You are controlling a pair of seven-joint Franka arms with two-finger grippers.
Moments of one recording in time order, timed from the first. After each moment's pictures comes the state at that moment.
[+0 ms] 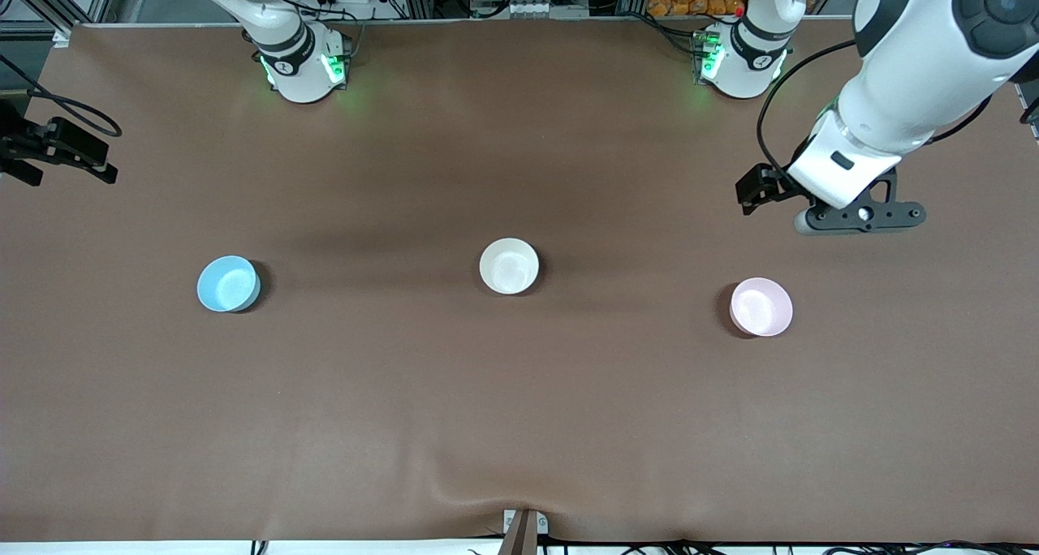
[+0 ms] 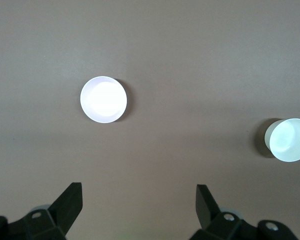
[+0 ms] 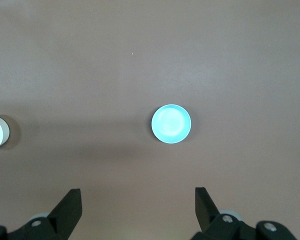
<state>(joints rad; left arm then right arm) -0.11 0.06 -0.21 -1.62 0.00 1.66 -0.35 0.02 -0.01 -0.06 -1.52 0.01 1.50 -0.05</state>
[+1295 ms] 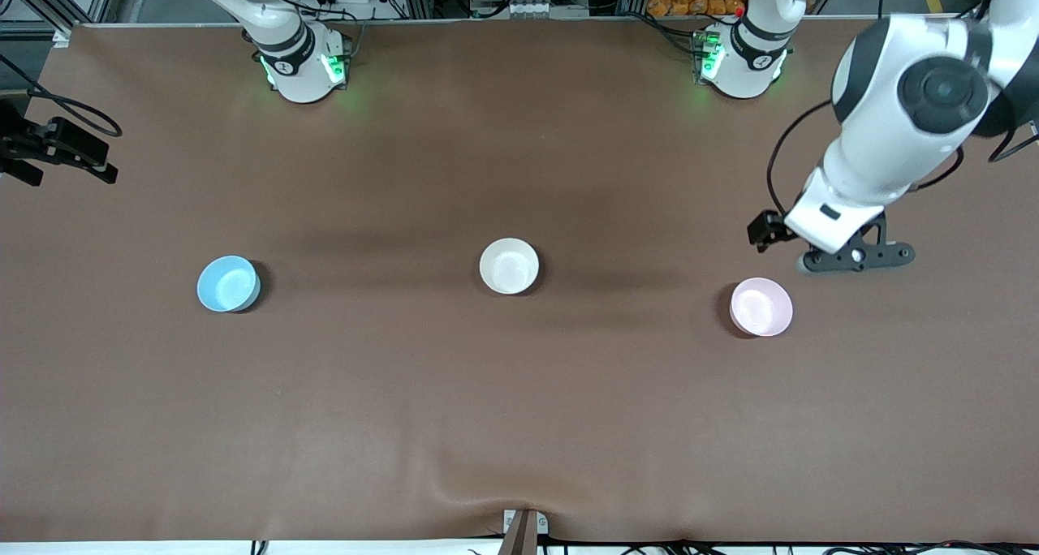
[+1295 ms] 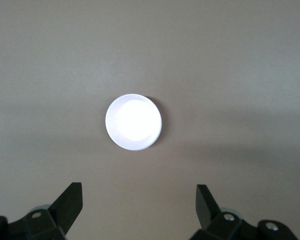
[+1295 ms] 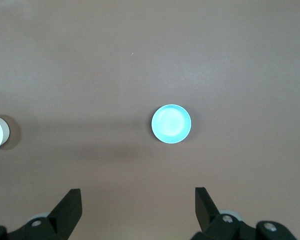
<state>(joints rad) -0.04 0.10 -0.20 -1.87 0.13 1.97 -0.35 0.02 -0.01 -0.06 -1.52 0.01 1.50 -0.05</state>
